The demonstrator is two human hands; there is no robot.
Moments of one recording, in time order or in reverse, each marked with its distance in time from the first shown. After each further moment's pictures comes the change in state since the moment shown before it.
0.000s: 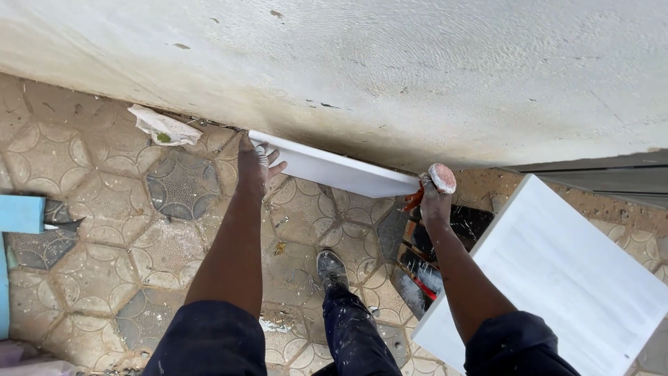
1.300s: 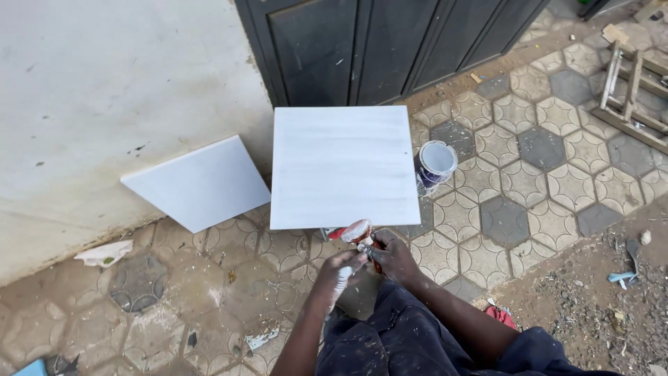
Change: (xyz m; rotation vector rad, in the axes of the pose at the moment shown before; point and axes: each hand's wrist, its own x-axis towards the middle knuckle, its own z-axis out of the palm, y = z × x) left_hand -0.741 -0.307 0.078 0.765 -0.826 -0.232; right_hand -0.579 0.152 -0.445 0.318 -0.061 -0.082
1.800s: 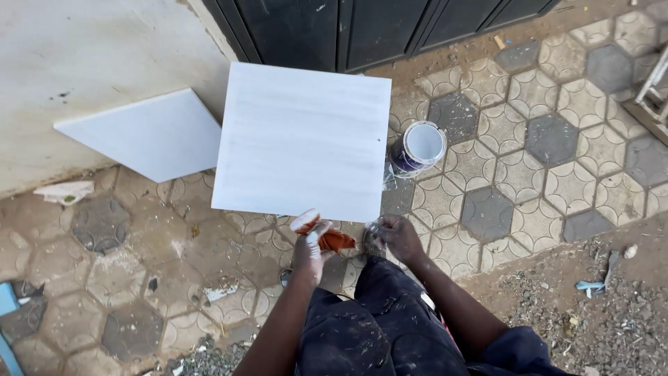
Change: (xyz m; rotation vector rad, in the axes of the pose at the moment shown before) left_hand 0.122 0.049 0.161 -0.486 0.472 -0.121; right_hand 0.095 0.038 -0.205 0.196 -0.076 0.109
